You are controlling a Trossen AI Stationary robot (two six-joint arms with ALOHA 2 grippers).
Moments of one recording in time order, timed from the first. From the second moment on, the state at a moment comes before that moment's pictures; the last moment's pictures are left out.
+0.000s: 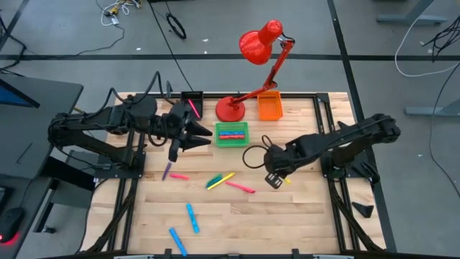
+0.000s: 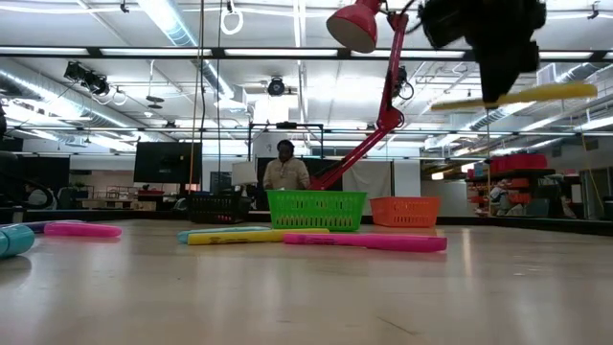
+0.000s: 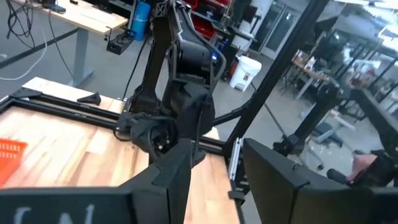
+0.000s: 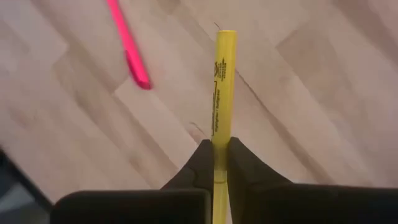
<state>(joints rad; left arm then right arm) -0.05 1.16 1.37 -0.32 0.10 -0.39 0.25 1.46 1.23 -1.12 0.02 0.91</state>
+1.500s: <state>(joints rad) -0.05 1.16 1.37 -0.28 -0.07 -0.80 0.30 1.60 1.96 -0.84 0.84 -0.89</state>
